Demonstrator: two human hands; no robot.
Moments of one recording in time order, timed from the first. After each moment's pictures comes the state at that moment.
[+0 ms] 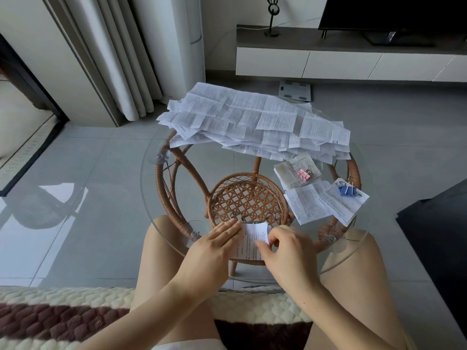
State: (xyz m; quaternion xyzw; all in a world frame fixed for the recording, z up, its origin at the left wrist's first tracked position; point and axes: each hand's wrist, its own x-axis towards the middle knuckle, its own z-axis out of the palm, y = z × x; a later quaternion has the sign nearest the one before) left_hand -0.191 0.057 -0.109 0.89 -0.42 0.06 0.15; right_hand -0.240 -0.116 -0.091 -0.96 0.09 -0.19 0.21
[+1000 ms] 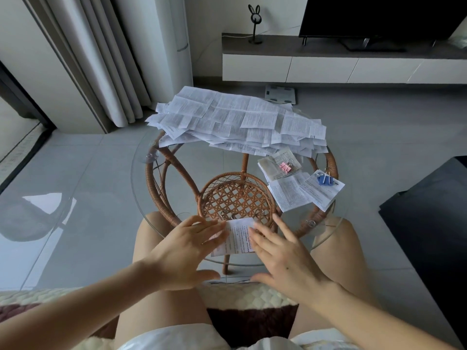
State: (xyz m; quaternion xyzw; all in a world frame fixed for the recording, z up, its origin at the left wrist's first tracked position) left_hand -0.183 0.091 -0.089 0.84 -0.54 0.02 0.02; right_hand -0.277 -0.146 -0.096 -0.96 -0.24 -0.15 -0.04
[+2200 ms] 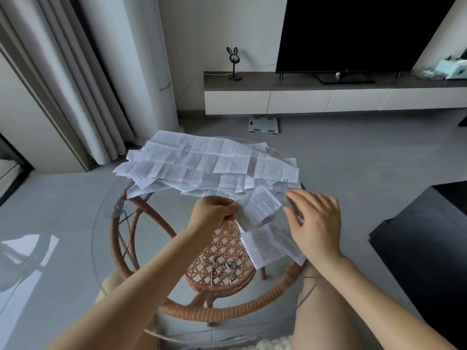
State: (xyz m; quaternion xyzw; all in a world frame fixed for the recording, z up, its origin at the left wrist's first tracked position) left_hand -0.090 -0.072 -0.014 0.73 0.03 -0.25 0.63; right_hand -0.183 -0.265 -0.034 -0.91 0.01 -0.40 0.08
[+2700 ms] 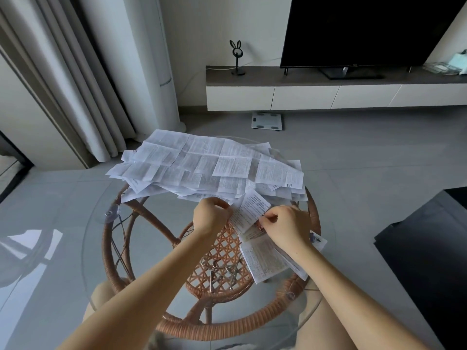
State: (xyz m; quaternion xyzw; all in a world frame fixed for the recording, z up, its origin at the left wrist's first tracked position) left_hand -0.053 -0.097 -0.051 0.84 0.04 -0.15 0.51; right_hand -0.126 -0.245 -0.060 -0.96 0.20 -0.10 0.19
